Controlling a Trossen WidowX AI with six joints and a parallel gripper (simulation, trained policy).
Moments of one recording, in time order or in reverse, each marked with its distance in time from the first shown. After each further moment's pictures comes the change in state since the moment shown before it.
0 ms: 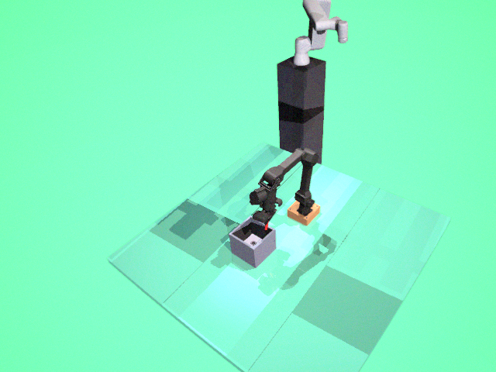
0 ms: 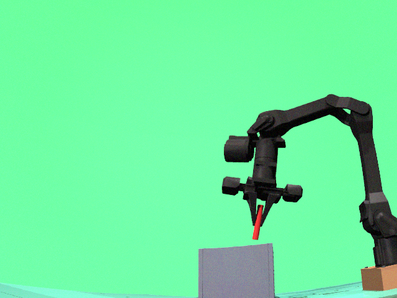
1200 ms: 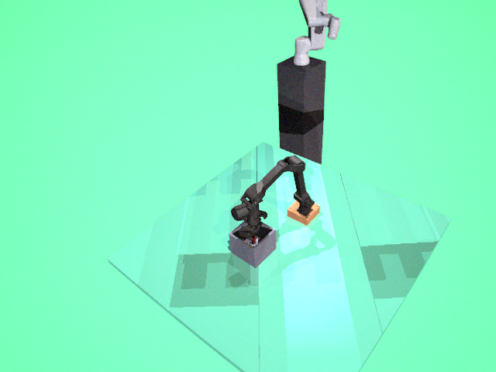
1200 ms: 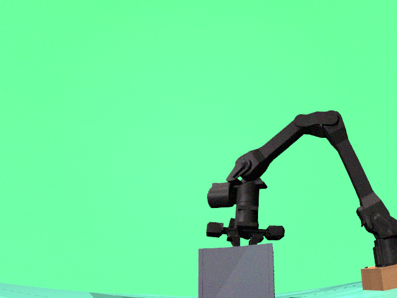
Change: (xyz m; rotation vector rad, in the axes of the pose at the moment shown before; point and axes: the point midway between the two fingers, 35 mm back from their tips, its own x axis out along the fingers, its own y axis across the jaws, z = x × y) arm 0.093 0.018 0.053 -0.038 0.067 -0.073
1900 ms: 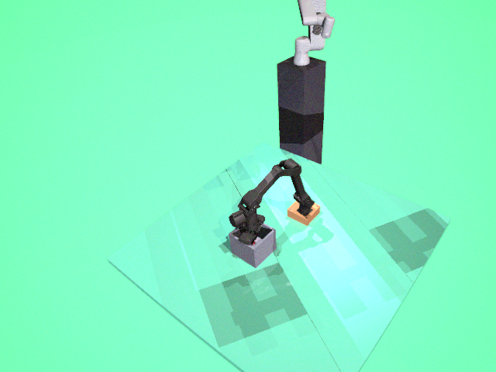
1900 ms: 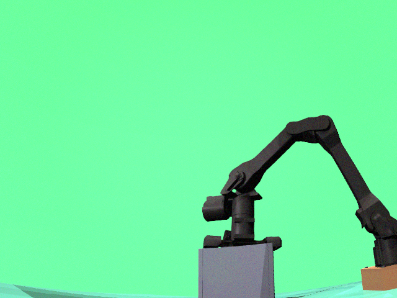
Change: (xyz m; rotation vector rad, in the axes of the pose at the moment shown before) arm 0.030 0.001 0.004 -0.073 0.028 -0.054
